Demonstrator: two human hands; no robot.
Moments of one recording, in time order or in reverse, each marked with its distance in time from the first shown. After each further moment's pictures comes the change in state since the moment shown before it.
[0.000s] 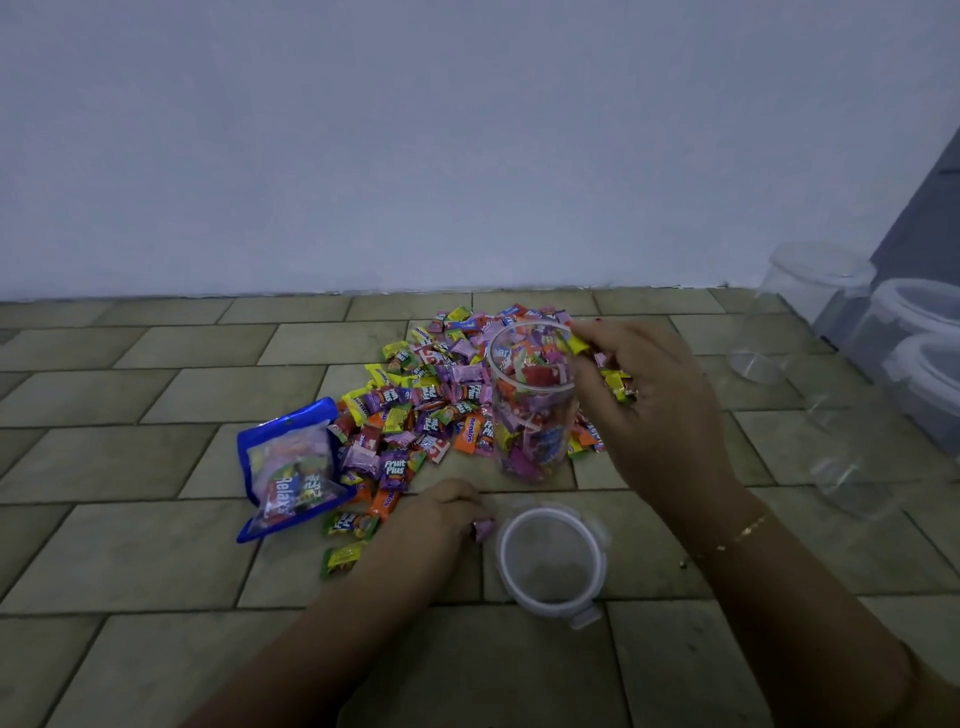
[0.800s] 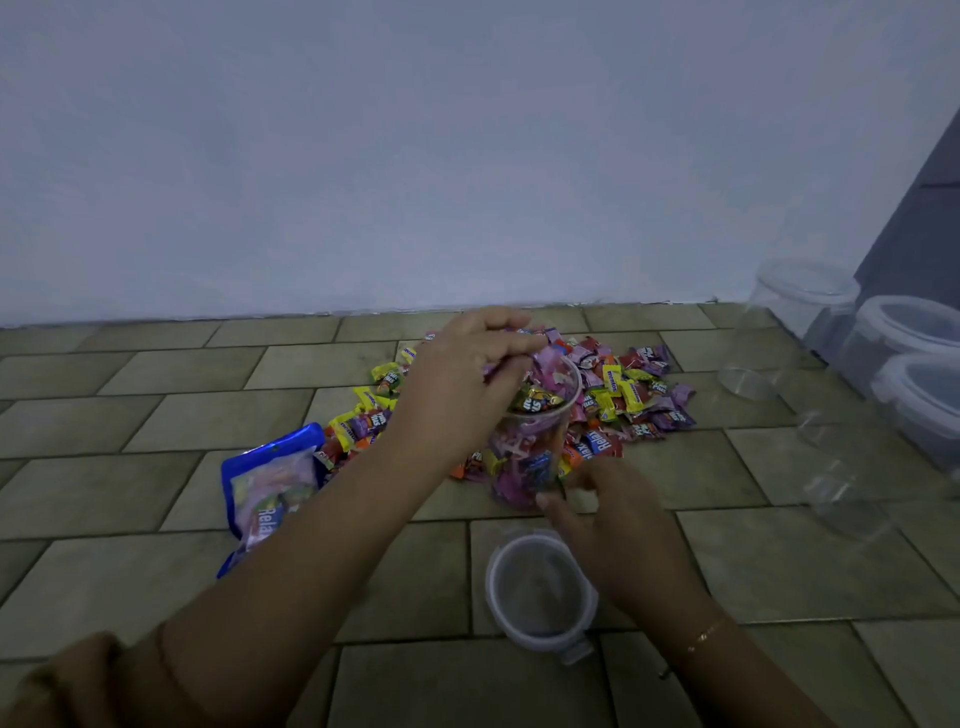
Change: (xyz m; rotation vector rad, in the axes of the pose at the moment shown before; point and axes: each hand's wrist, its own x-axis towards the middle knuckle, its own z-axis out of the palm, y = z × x) left_hand 0.086 0.054 -0.102 -0.333 0.506 0.029; right_hand -0.067 0.032 0.026 -0.066 -0.373 0.453
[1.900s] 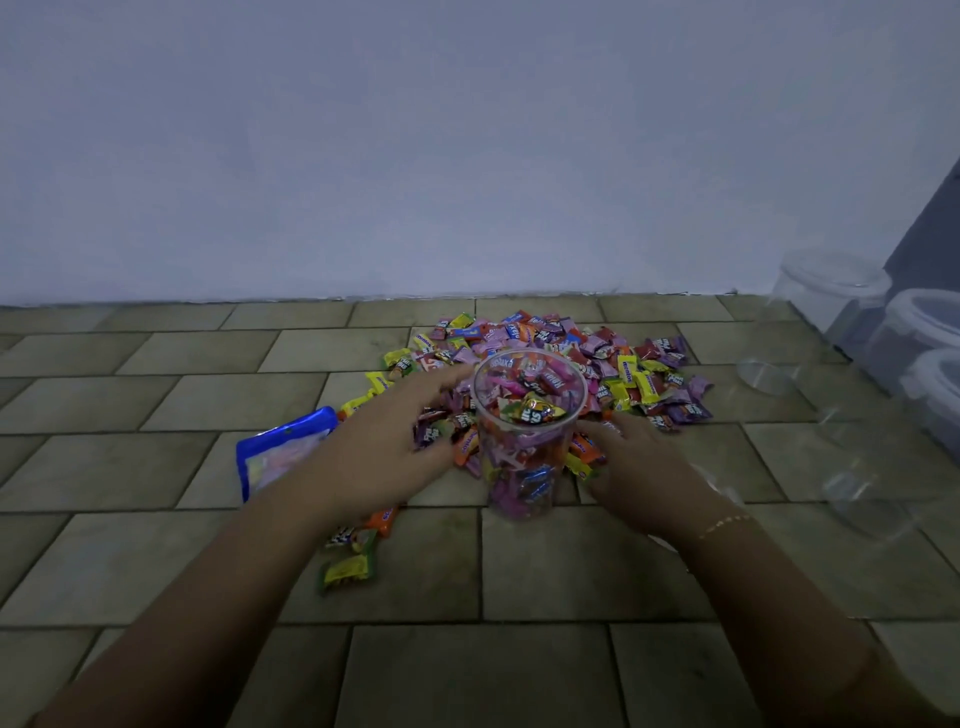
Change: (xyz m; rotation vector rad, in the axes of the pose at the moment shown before) left_hand -0.048 -0.043 -0.041 0.110 -0.421 -0.207; right_hand 0.051 0.020 -0.012 -0.499 -0.462 0.028
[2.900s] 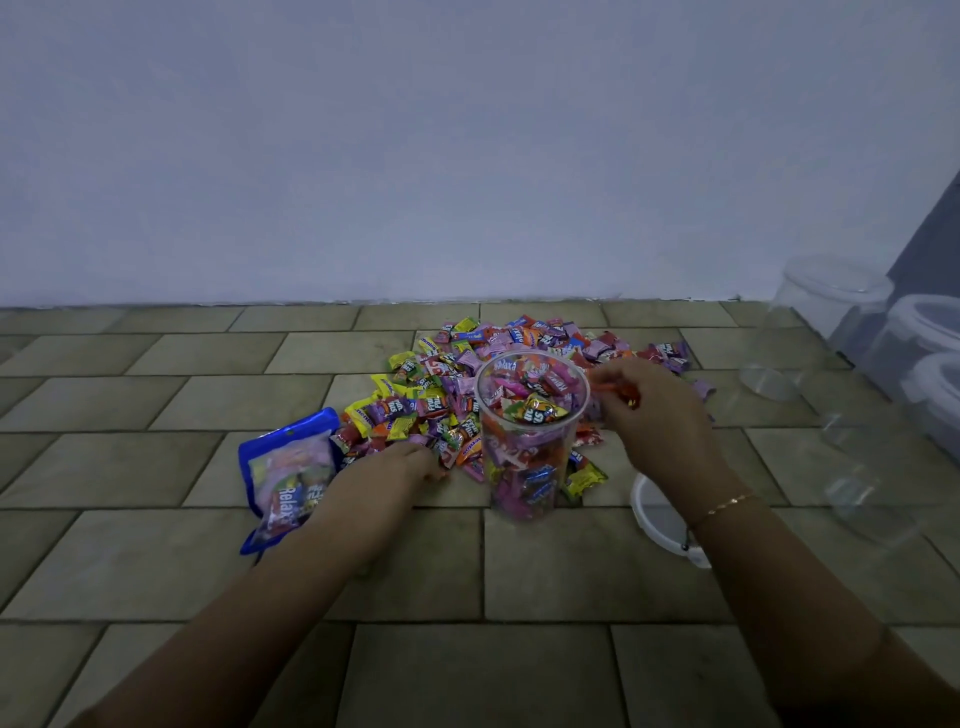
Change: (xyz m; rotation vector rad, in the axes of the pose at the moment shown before) left_hand -0.007 -0.053 0.049 0.442 -0.127 -0.148; right_hand 0.003 -0.013 -0.035 0.558 0.543 -0.100
